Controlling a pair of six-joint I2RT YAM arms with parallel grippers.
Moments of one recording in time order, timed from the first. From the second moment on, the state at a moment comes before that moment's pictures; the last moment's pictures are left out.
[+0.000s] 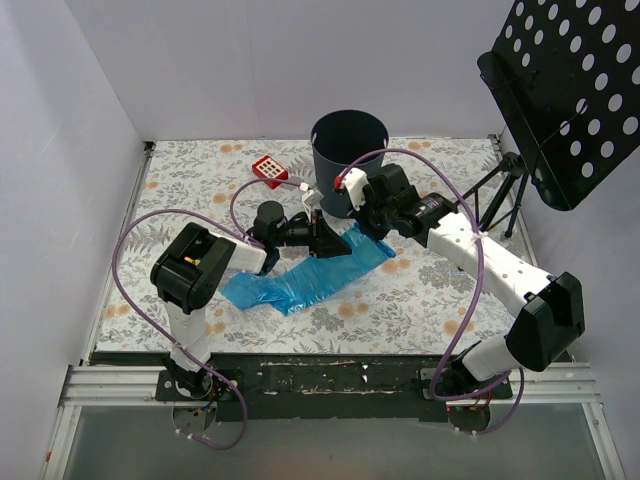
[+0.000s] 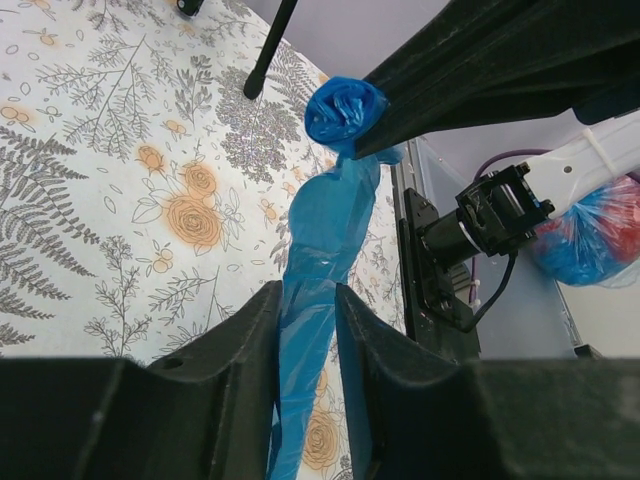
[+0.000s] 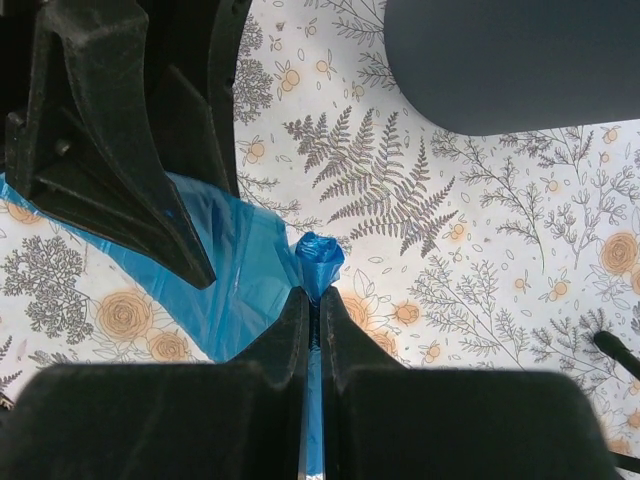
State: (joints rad) left arm -0.52 1.92 0.85 1.06 1.01 -0.67; right arm 0.67 1.46 1.30 -0.65 -0.06 -0.28
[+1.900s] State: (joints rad) left arm -0.74 1.72 0.81 0.61 0.62 -0.03; right arm 0.47 1.63 1.08 -0.57 -0.13 0.21
